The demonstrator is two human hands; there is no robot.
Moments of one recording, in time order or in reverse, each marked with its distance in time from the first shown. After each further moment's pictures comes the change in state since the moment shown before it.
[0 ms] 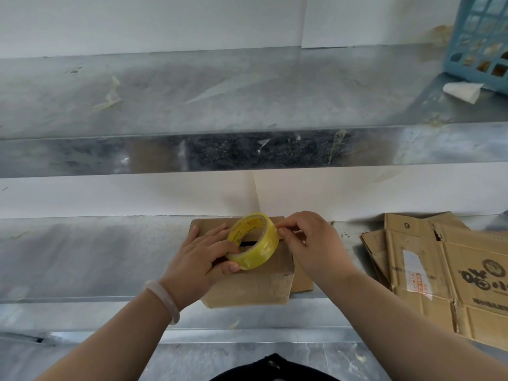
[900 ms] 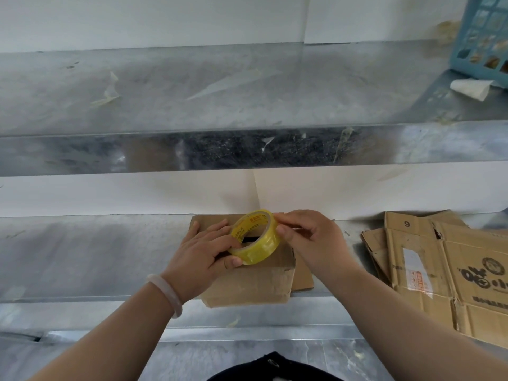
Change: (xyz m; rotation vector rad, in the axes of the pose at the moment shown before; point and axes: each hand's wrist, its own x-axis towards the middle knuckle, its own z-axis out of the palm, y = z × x) left_hand 0.008 0.003 -0.004 0.021 -0.030 -0.014; right_hand 0.000 -0.001 -0.001 0.295 -0.001 0.079
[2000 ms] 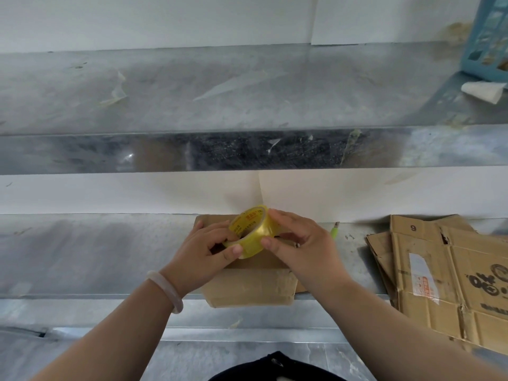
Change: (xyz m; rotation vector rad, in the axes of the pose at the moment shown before) left_hand 0.007 -0.003 -0.003 -0.293 0.097 -0.072; right_hand -0.008 -0.015 0.023 0.186 0.031 0.104
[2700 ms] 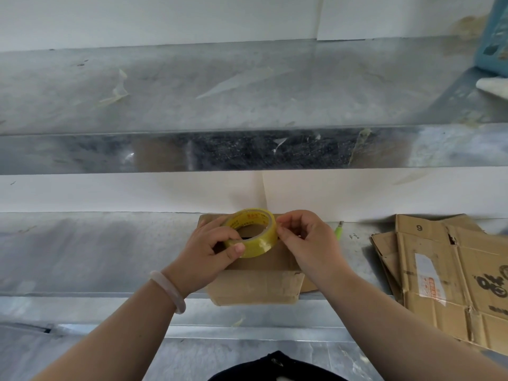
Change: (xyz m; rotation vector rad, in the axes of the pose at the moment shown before) left_hand 0.000 0.007 0.000 -0.090 0.022 -0.016; right_hand 0.014 0.013 0.001 -0.072 0.068 0.106
